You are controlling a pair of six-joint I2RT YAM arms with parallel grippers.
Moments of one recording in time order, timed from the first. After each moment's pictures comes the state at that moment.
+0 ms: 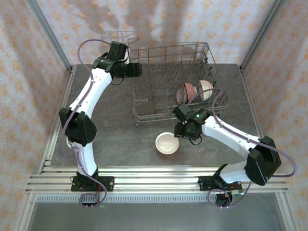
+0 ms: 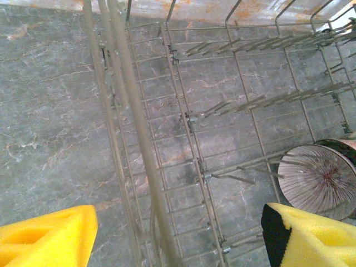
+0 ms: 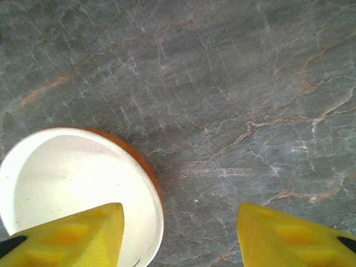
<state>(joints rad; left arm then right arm) -0.25 1.91 2.01 -0.92 0.09 -0.34 0.71 1.36 1.00 -0.97 0.03 0.81</state>
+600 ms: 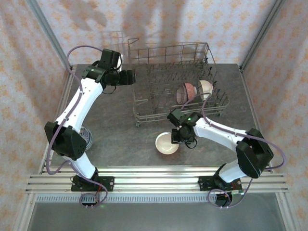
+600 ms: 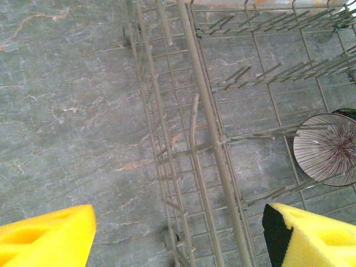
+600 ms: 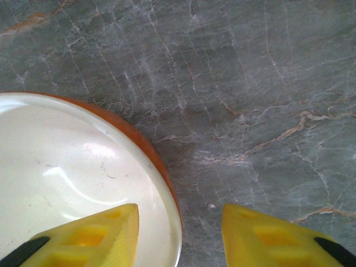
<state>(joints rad) -0.25 1.68 1.76 -0.92 0.03 -0.33 0.76 1.46 0.95 -0.88 -0.03 0.75</state>
